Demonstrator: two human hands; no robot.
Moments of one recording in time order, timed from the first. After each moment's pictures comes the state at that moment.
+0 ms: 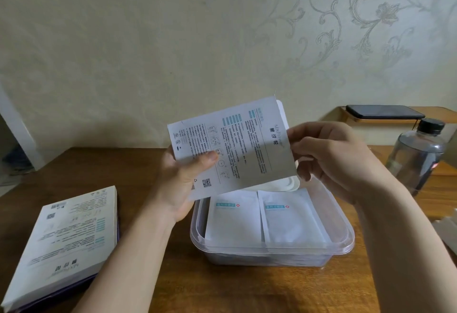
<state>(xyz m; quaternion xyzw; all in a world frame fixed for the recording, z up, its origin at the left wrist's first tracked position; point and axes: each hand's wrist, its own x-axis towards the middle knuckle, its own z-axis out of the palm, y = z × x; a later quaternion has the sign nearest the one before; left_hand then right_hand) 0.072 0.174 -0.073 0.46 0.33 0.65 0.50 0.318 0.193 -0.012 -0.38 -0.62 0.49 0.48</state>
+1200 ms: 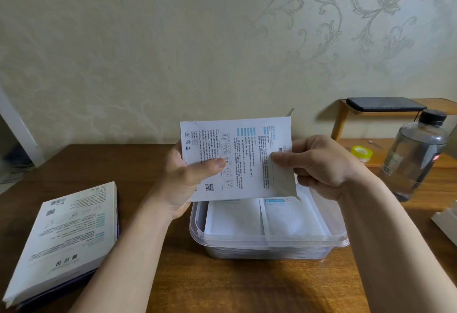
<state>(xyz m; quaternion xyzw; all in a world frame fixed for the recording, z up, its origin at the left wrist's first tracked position) 0.073 0.174 -0.076 0.51 0.35 0.60 0.51 0.315 0.204 -0.033 -0.46 -0.59 0.55 0.38</state>
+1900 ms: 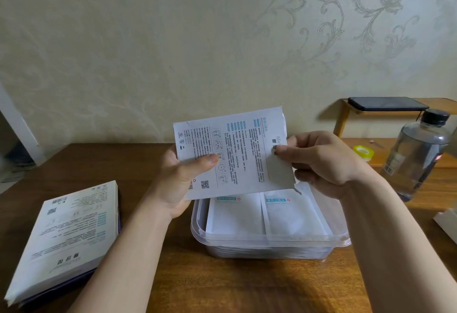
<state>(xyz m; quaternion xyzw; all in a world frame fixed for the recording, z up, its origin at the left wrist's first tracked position) 0.065 0.176 -0.081 0.47 0.34 0.61 0.53 0.314 0.205 -0.031 -0.41 -0.57 0.58 0.42</state>
